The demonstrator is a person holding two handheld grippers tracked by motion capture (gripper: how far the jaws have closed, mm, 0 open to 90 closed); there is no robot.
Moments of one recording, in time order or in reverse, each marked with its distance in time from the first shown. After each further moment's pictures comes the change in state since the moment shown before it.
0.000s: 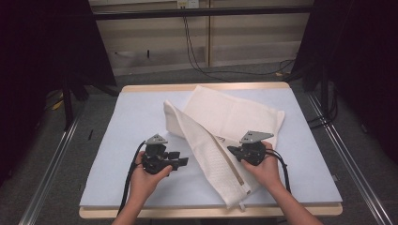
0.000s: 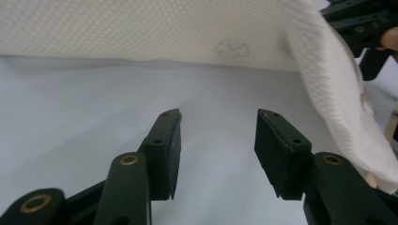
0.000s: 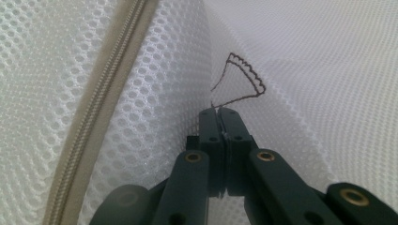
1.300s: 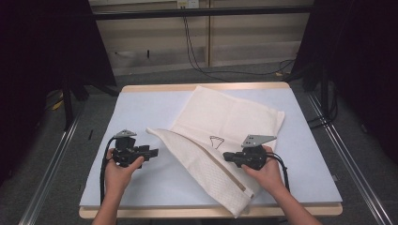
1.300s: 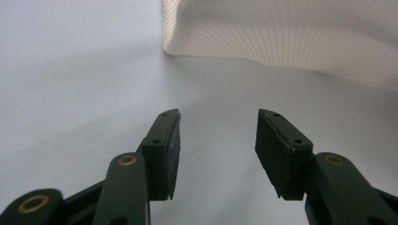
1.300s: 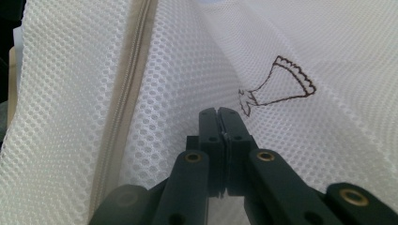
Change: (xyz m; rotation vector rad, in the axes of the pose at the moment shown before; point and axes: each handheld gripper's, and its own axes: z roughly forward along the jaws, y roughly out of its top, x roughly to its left) left arm 0.068 -0.013 -0.045 -0.024 0.172 -0.111; right arm 0.009 -0.005 -0.008 -0.038 0.157 0.039
